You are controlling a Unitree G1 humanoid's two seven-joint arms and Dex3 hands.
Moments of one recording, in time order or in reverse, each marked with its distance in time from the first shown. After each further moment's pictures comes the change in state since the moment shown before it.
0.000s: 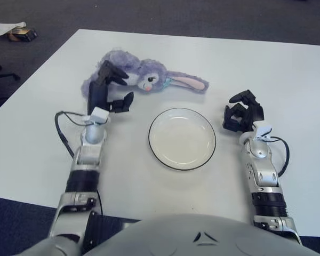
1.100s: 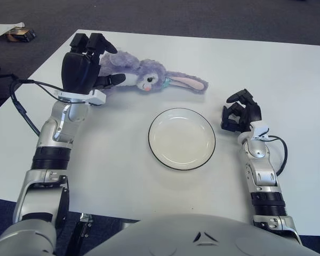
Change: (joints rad) left arm -0.147 0.286 -0.043 0.089 0.487 0.087 0.240; right arm -0.005 -0.002 0.016 0.023 -0.009 -0.043 0.010
